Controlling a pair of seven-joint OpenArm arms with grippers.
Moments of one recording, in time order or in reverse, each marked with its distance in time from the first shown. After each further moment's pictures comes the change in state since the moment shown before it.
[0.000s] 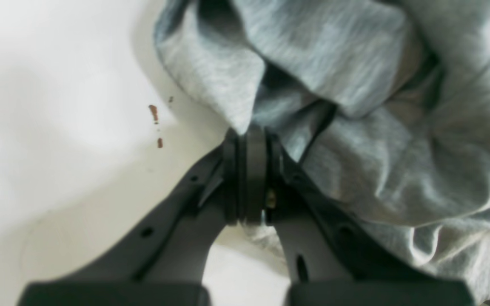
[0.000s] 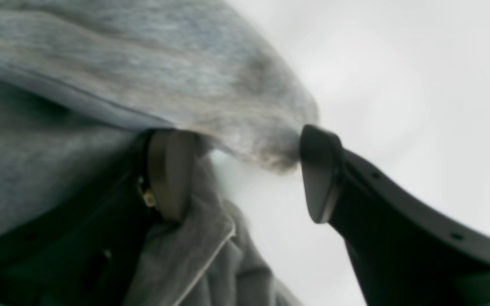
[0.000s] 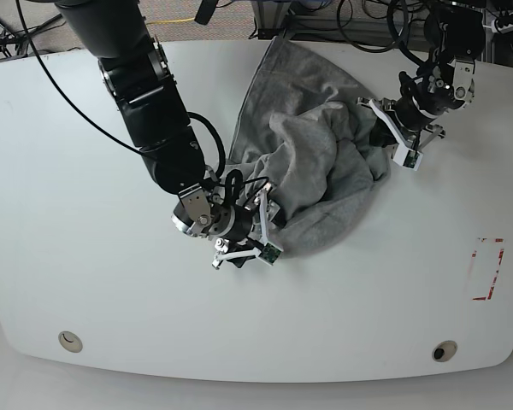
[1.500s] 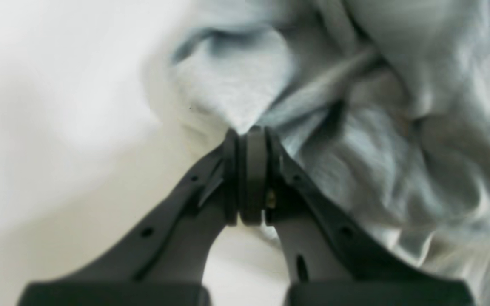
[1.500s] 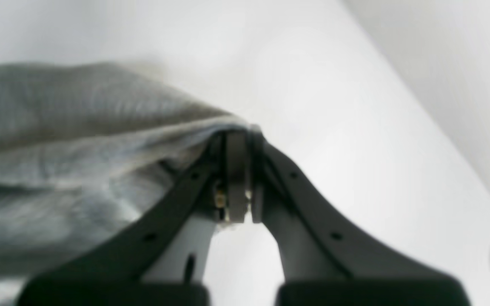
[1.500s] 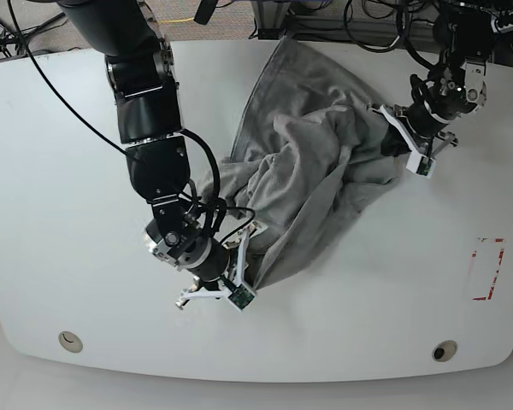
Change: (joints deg) left arm -0.3 -1.8 -4.0 3.1 -0.4 -0.3 -0.3; right arm -0.7 -0.8 13.2 18.1 -2.9 0.9 -8.3
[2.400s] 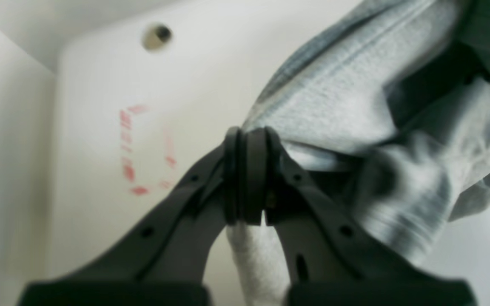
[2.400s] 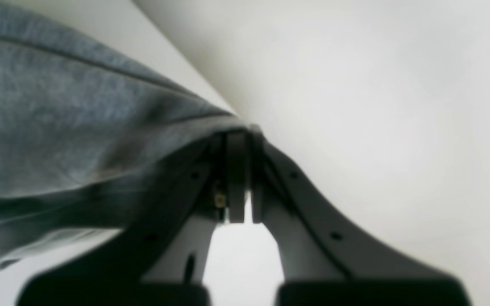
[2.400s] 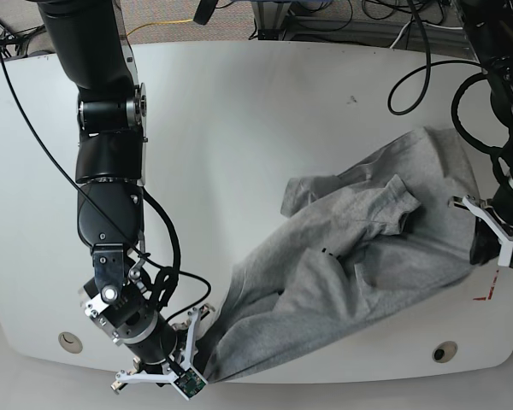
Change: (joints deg) left arm -22.1 -3.8 -18.8 8.0 -1.1 -9.2 14.1; right arm 13.5 5.8 4.6 10.3 1.7 1.1 -9.4
